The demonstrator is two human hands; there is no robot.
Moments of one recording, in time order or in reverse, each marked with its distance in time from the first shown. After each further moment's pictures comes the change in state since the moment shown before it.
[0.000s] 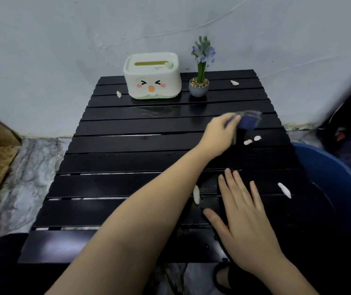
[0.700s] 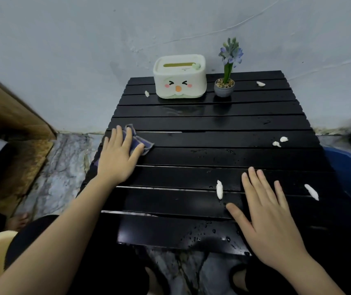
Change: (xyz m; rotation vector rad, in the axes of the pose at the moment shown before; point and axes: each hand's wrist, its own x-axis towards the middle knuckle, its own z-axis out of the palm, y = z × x) left_hand -0.144 -0.082 -0.250 1.143 0.209 -0.250; right_hand -0.004 0.001 0.000 0.015 -0.007 -0.005
